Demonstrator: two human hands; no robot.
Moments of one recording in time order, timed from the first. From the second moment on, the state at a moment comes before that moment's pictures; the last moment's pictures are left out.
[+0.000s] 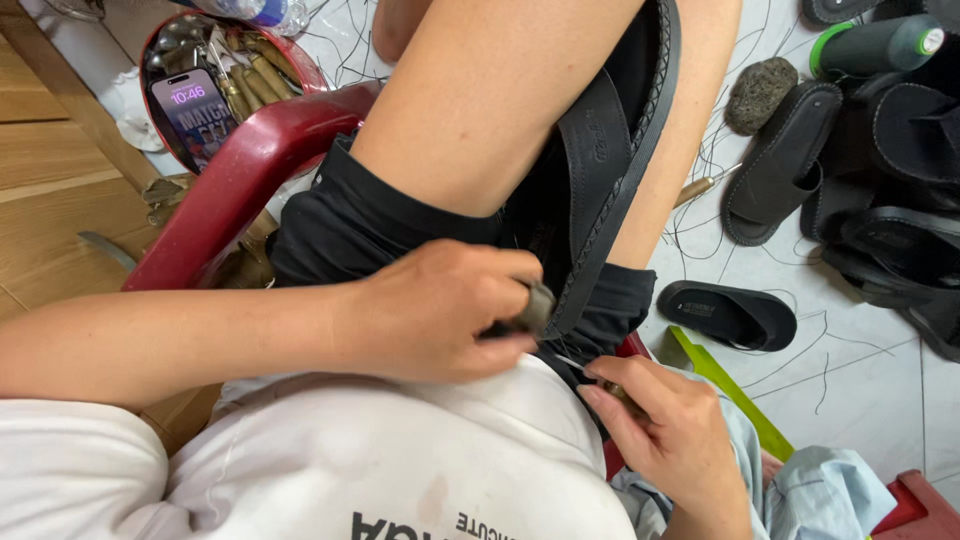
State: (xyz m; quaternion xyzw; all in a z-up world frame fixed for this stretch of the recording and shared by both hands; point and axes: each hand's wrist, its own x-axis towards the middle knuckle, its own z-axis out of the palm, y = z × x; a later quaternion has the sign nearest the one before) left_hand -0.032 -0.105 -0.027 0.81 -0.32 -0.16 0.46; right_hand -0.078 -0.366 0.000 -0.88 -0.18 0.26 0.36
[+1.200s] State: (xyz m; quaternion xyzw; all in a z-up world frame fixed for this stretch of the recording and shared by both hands) left_hand -0.036 -0.113 -0.079 0.86 -0.41 -0.17 0.27; right_hand -0.083 -0.352 -0.063 -0.61 0.19 0.32 0.70
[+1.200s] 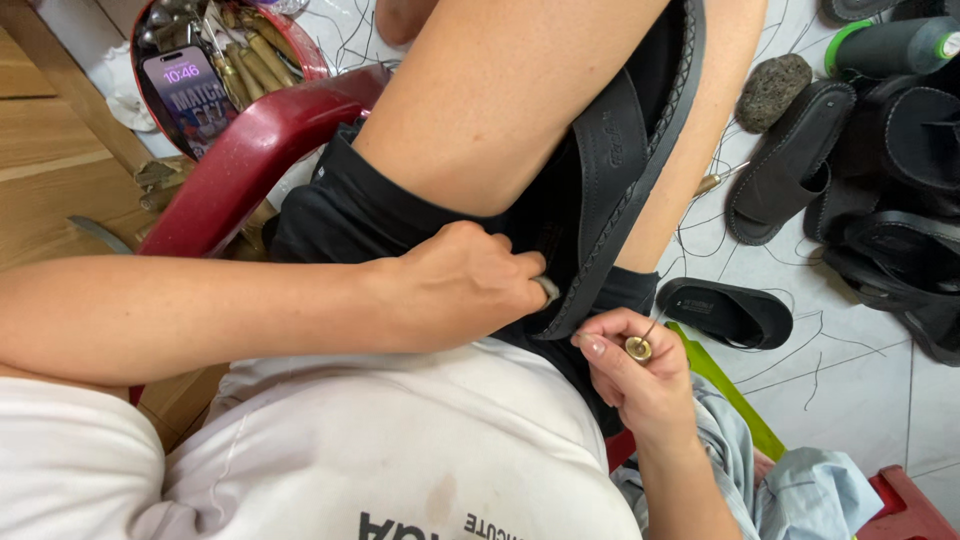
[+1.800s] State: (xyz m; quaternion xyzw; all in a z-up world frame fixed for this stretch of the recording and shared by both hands) left_hand 0.041 -0.046 -0.037 0.81 -0.07 -0.13 0.56; right_hand -0.052 -0.361 0.011 -0.87 -0.17 0.29 0.35
